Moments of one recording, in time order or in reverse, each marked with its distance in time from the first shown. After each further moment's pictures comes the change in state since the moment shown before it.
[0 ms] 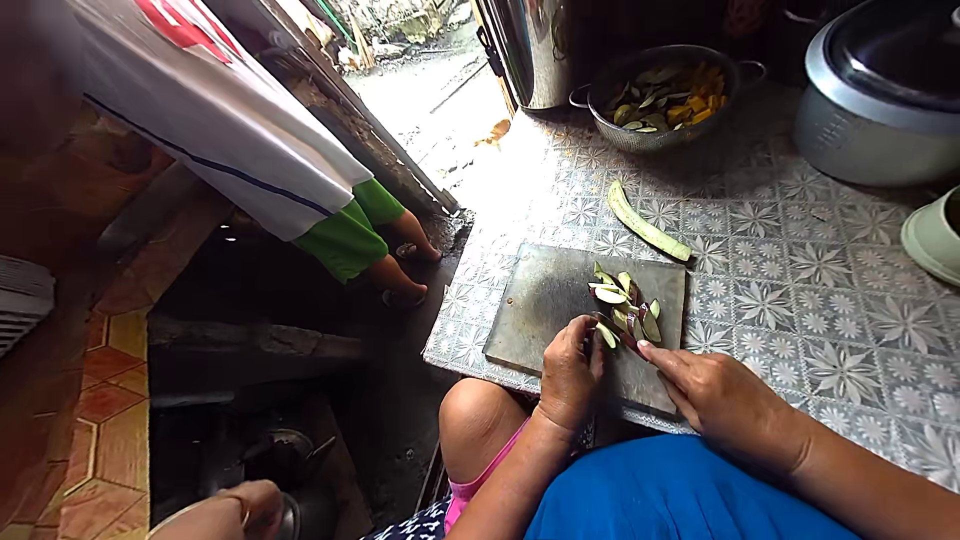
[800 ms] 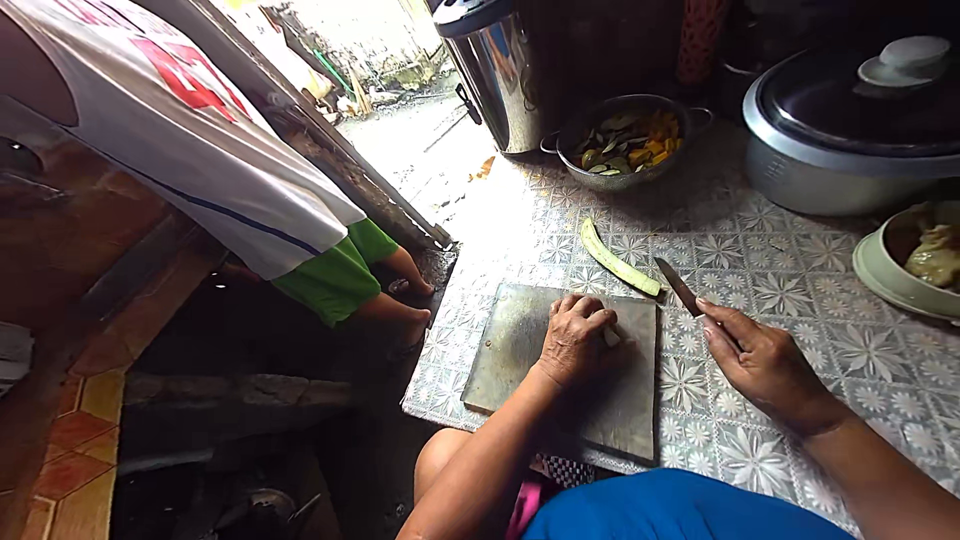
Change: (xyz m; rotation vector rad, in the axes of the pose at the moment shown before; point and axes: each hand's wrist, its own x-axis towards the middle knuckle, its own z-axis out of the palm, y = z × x) left_hand 0.092 -0.016 0.046 0.213 -0.232 0.491; right_hand -0.010 0.092 -0.027 0.018 0.345 0.315
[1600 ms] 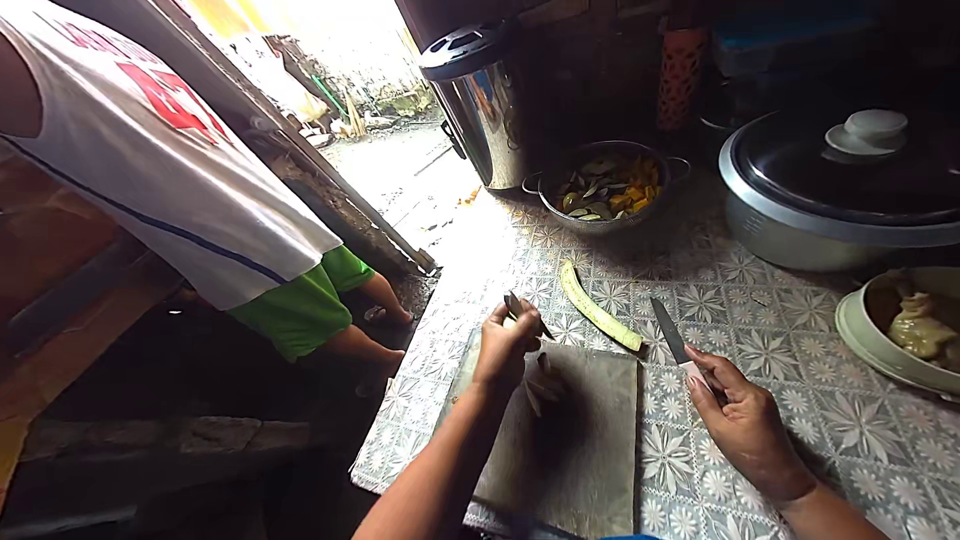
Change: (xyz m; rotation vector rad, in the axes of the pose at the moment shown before) left_hand 0.060 -0.026 -0.042 -1.206 0.346 -0.873; right_hand 0.001 0.020 0.025 0.288 0.137 0.275
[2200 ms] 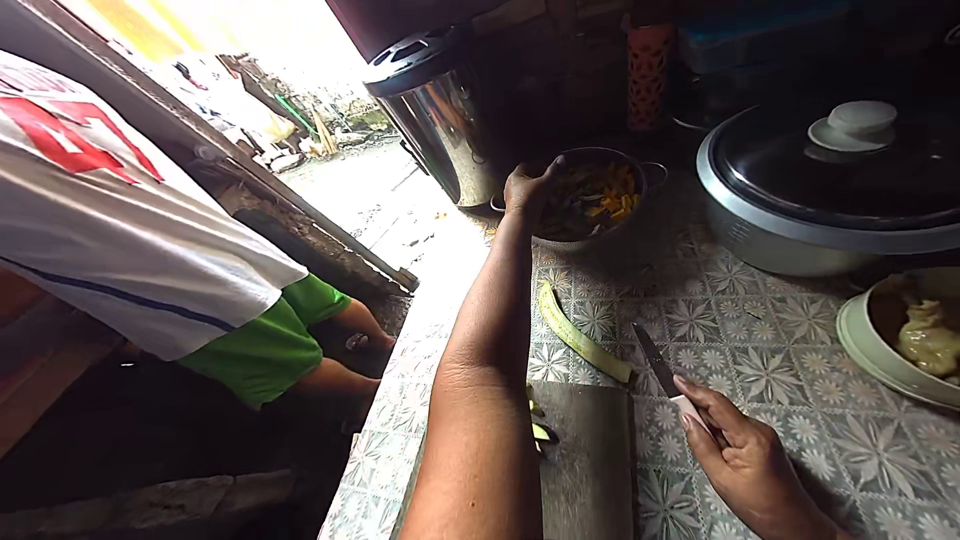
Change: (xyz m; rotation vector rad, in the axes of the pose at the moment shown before) left_hand 0.255 0.044 0.121 0.662 -0.052 0.194; right_hand -0.003 0.008 0.004 -0.039 0.002 -0.025
